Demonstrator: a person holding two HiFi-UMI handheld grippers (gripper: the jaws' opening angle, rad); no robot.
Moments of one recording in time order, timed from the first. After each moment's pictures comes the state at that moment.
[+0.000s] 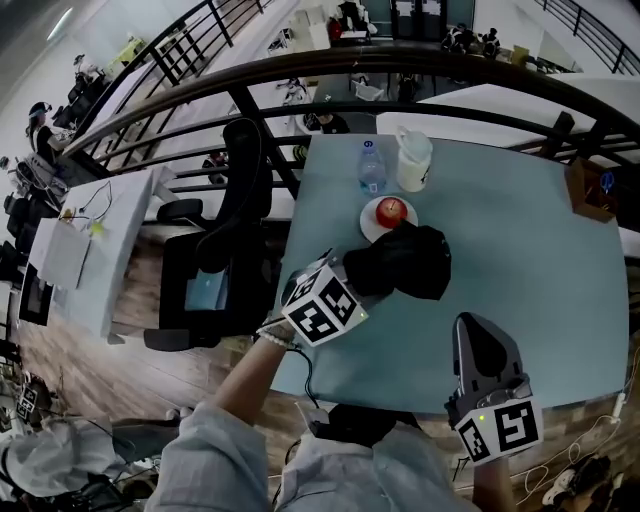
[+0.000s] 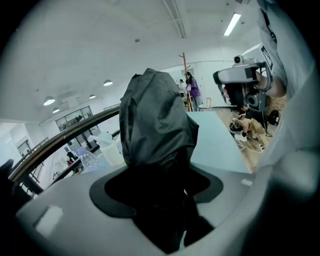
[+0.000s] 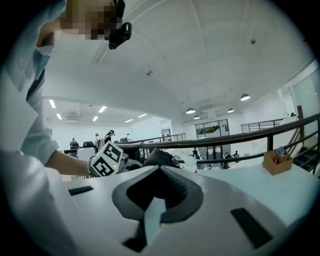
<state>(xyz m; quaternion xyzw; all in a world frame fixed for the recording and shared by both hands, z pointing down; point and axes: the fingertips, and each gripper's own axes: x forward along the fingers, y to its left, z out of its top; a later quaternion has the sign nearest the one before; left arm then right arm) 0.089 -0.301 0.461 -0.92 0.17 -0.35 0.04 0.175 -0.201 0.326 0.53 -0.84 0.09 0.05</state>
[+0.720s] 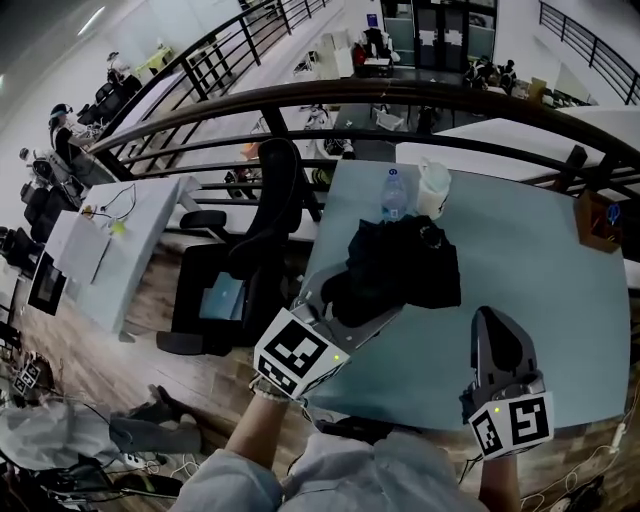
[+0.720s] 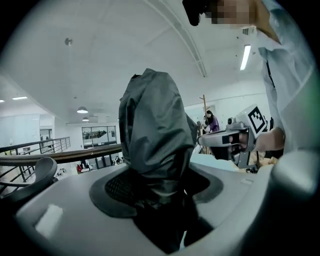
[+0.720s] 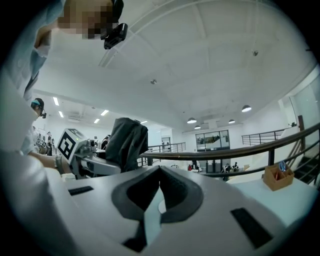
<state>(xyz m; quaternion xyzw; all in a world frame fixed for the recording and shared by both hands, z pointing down) 0.052 -0.261 0.313 -0.95 0.29 -0.13 0.01 0.174 -0.216 0.286 0.54 -0.84 0.03 0.03</state>
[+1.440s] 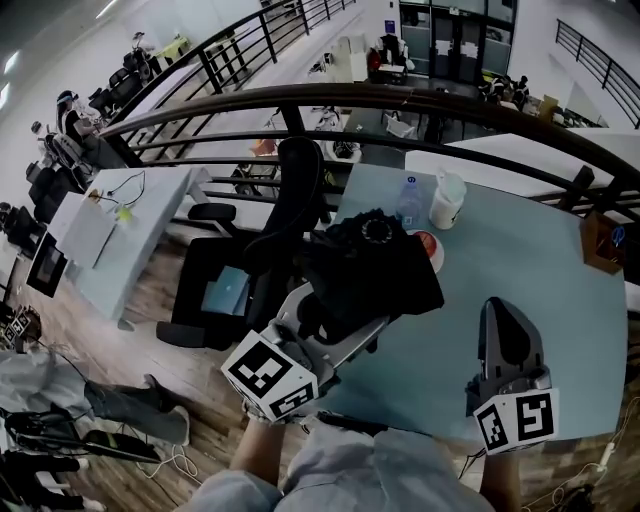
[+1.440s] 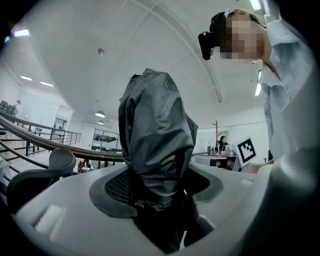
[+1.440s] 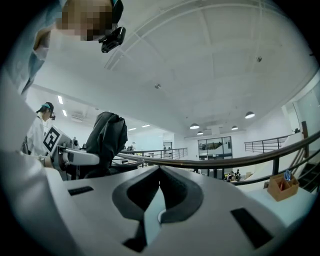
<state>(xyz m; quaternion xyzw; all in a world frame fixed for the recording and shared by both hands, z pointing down) -0.001 -0.240 0.270 -0.93 0.36 0.01 -0.05 0.160 -0.235 0.262 0.53 -0.85 0.00 0.01</state>
